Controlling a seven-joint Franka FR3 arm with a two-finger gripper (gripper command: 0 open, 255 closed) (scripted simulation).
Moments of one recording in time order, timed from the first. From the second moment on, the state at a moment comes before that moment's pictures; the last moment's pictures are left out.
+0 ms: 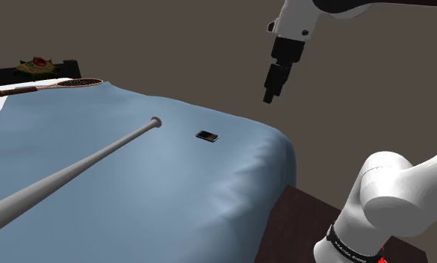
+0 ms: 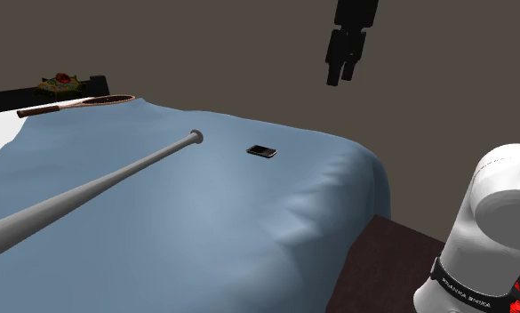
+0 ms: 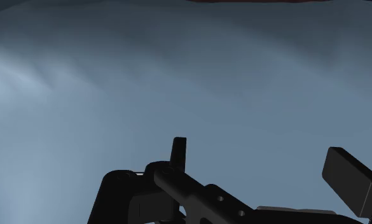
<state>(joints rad) 0.00 -0.76 -0.01 -2.26 0.01 1.60 -0.12</state>
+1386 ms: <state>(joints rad) 0.02 -0.22 -0.17 -2.26 0.03 2.19 -0.40</state>
